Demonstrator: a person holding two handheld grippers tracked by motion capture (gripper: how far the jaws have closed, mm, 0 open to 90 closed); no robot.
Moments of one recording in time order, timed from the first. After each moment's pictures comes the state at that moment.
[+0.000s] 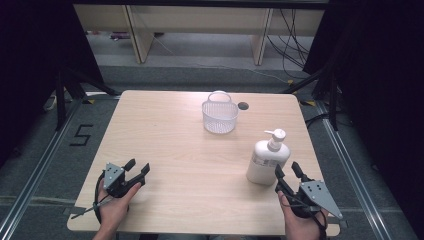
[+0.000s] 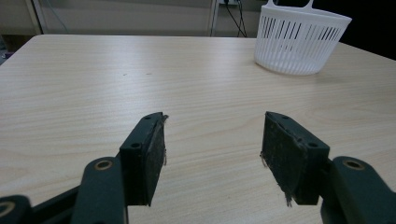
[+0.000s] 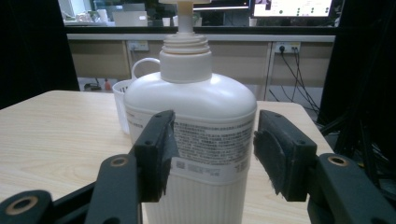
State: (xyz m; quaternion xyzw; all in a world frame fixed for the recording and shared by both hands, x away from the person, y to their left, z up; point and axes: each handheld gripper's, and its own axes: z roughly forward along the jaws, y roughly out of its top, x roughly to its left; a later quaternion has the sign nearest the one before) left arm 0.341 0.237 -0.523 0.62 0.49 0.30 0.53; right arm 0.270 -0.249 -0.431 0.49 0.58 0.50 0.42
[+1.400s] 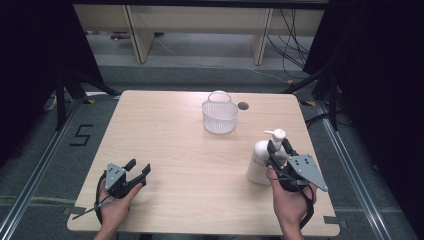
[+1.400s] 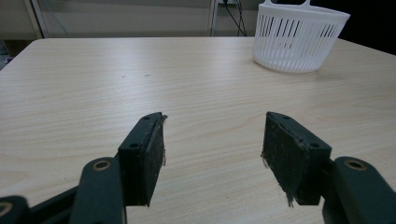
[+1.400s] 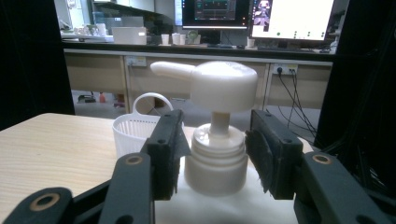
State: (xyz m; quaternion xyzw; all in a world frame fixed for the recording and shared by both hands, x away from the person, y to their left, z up) left arm 0.340 0.234 -0.523 0.63 0.49 0.31 0.52; right arm 0.313 -0.217 -0.391 0.48 0.56 0.51 0.43
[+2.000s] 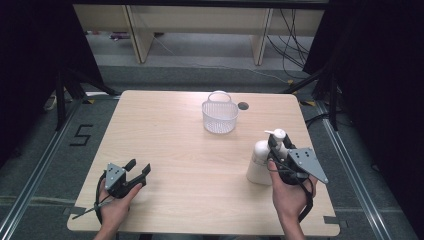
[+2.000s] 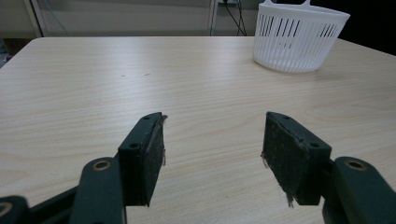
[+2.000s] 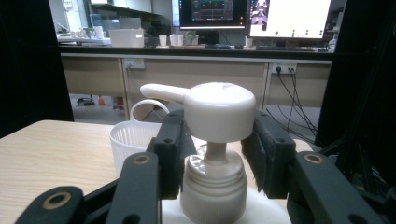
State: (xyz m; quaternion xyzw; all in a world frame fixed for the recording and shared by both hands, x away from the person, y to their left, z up) left arm 0.340 0.234 -0.523 0.63 0.49 0.31 0.52; right arm 0.323 -0.217 -0.384 0.49 0.56 0.51 0.43
